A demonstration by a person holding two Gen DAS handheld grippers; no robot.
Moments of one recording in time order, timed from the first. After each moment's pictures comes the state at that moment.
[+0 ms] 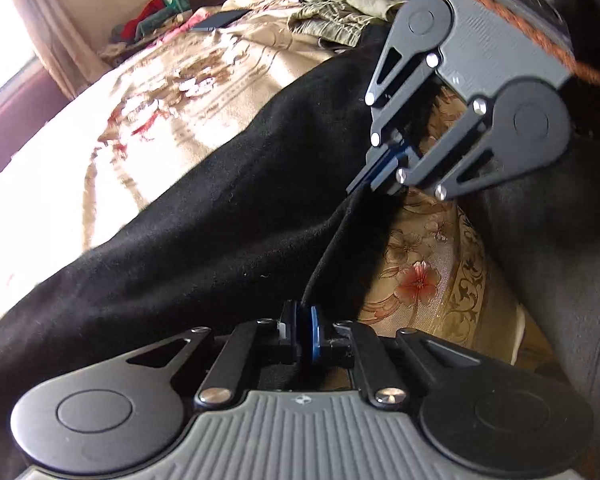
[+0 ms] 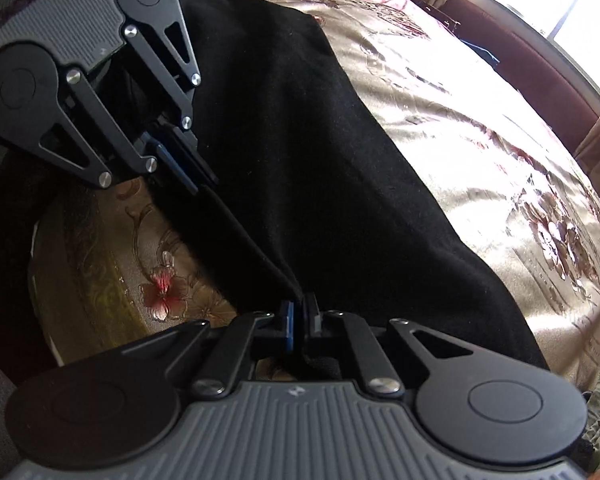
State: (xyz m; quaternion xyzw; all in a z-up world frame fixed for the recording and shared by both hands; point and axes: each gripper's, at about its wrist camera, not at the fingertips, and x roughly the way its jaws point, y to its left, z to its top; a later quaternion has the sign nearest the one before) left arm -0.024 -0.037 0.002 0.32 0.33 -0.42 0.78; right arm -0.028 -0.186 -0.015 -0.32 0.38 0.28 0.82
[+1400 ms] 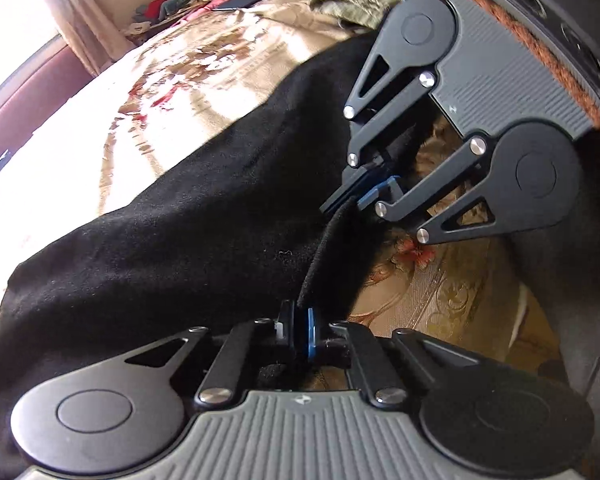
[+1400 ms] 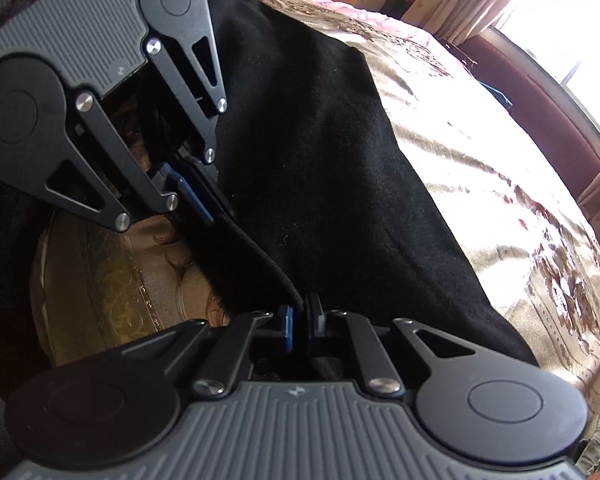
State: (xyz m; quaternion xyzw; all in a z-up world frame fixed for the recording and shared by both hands) left arm -0.039 -0.031 0.001 0.31 0.36 -0.38 0.80; right arm -0.049 -0.146 -0.025 -0.36 0.33 0.30 0.82
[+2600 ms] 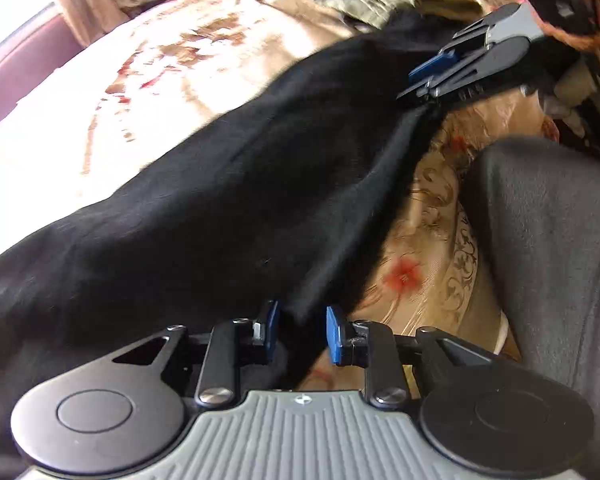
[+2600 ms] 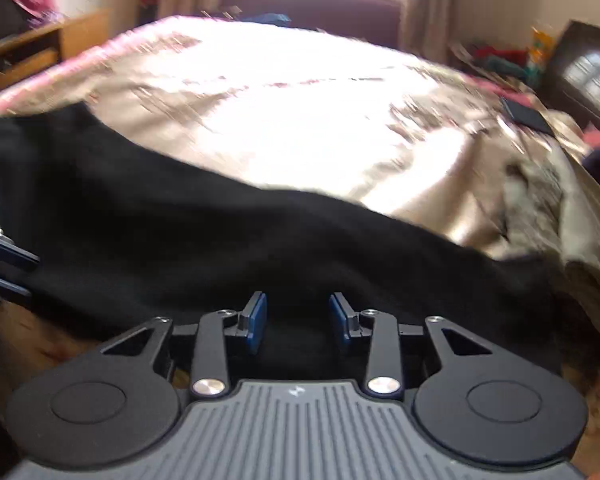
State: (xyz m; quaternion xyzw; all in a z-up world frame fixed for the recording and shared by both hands) left arm -0.018 -0.055 0.012 0.30 0.40 -0.39 0.77; right arm -0.027 -0.289 0.003 -0.07 0.41 -0.03 0.91
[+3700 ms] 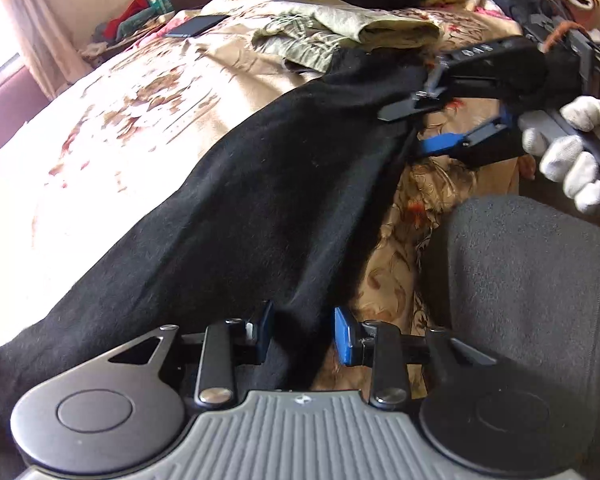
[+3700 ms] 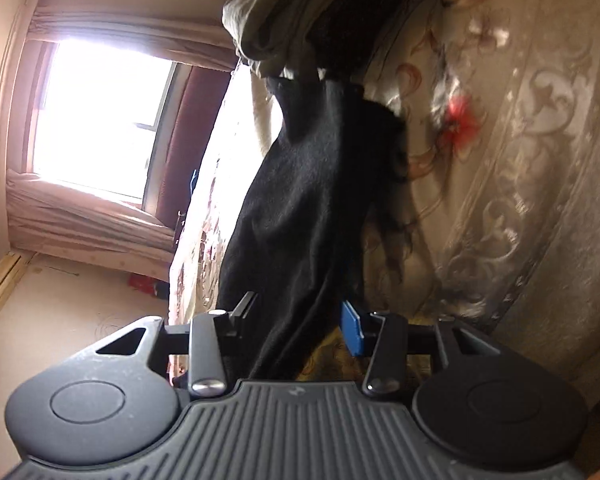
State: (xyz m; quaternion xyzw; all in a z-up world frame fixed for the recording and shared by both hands) left arm -0.013 -0.123 0.007 0.30 0.34 -0.45 0.77; right arm -0.103 -0.444 -0.065 0.59 0.25 0.02 0.77
